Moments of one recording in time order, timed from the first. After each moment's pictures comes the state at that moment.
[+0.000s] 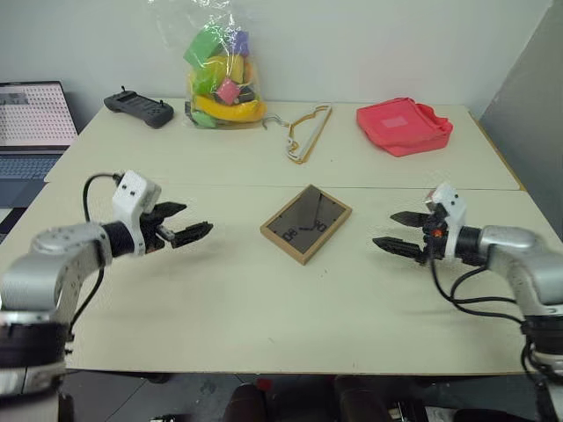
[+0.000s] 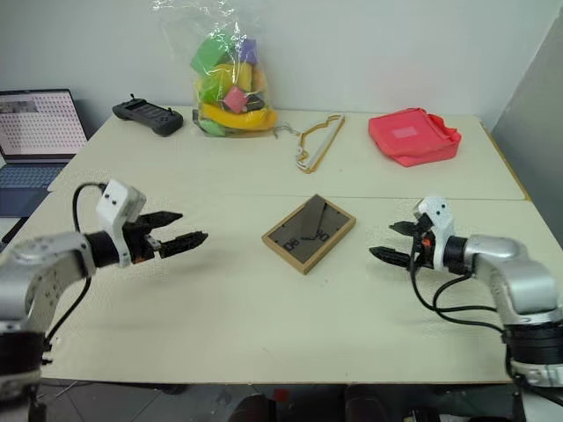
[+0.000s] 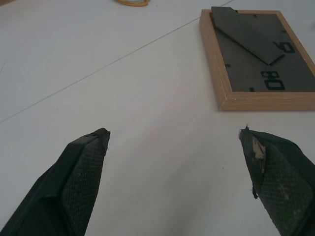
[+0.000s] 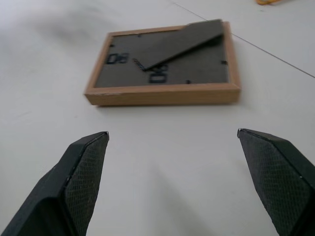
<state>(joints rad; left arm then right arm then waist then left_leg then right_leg) -0.50 0.93 0.09 0.12 -0.45 0.62 -0.98 -0.49 -0.80 -0.03 -0.11 0.49 0.76 1.06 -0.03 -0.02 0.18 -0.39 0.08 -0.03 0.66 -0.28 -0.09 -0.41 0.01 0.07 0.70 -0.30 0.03</state>
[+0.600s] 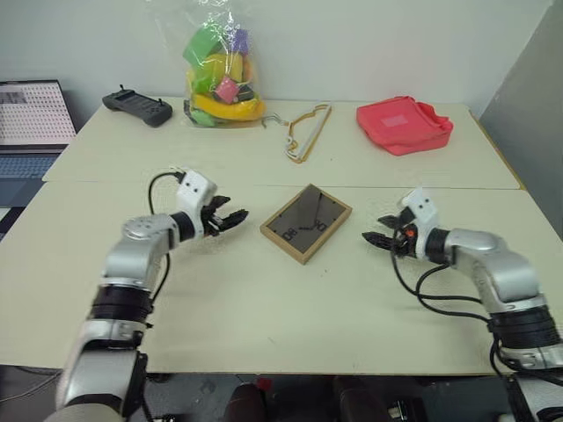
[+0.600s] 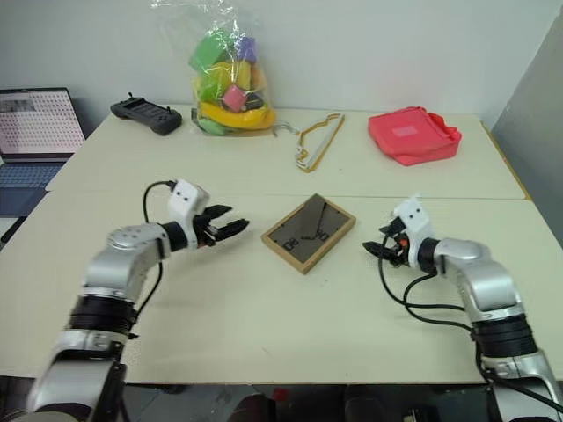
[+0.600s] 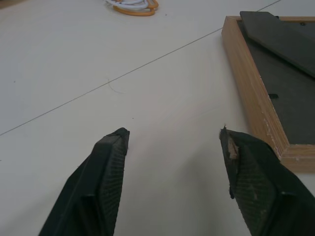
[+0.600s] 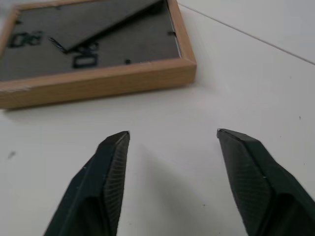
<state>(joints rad) -0.63 0.51 0.00 0.40 -0.21 0.34 -0.67 -0.49 -0.54 0.06 0.02 0.24 0.66 0.63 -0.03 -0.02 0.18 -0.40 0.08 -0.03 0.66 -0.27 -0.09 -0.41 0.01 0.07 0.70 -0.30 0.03</state>
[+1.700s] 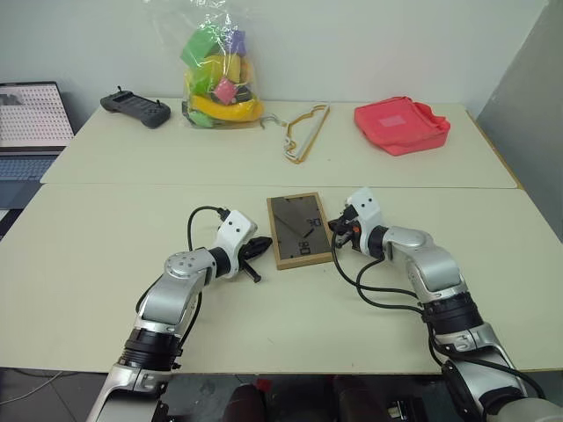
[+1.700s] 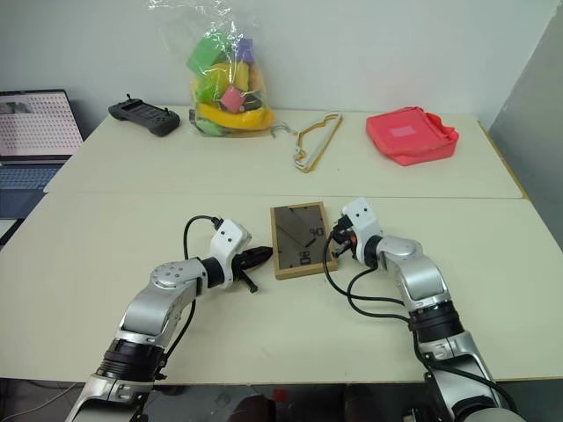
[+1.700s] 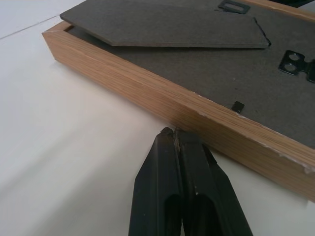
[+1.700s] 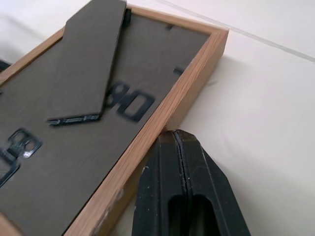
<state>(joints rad) -0.32 0.47 -0.08 -0.09 -0.15 0.54 -0.71 -0.58 -0.32 0.18 0.06 0.14 0.69 0.63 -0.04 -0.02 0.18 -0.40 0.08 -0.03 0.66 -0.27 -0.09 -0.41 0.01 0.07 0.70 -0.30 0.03</state>
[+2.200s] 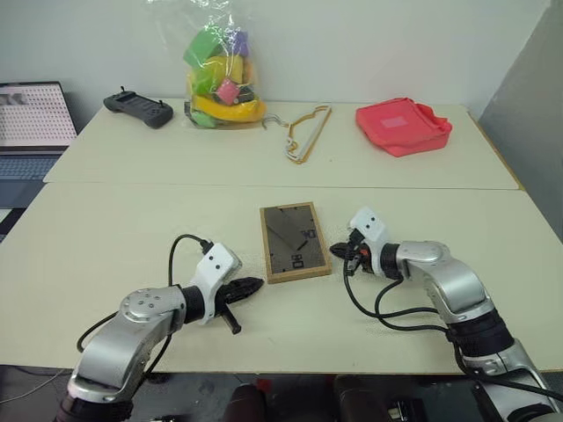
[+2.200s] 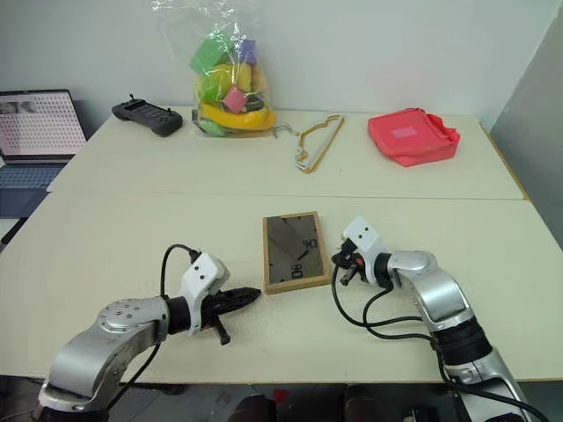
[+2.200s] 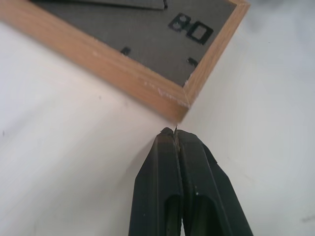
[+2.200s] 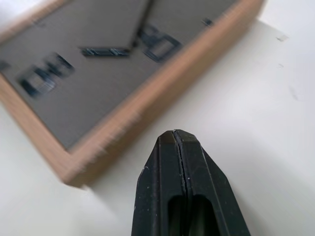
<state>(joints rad) -0.04 0.67 0.07 -0.50 -0.40 0.87 -0.79 -0.53 -0.47 0.25 0.00 0.12 0.65 0.73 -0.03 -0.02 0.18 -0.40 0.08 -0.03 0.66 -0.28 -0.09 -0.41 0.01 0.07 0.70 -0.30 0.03</state>
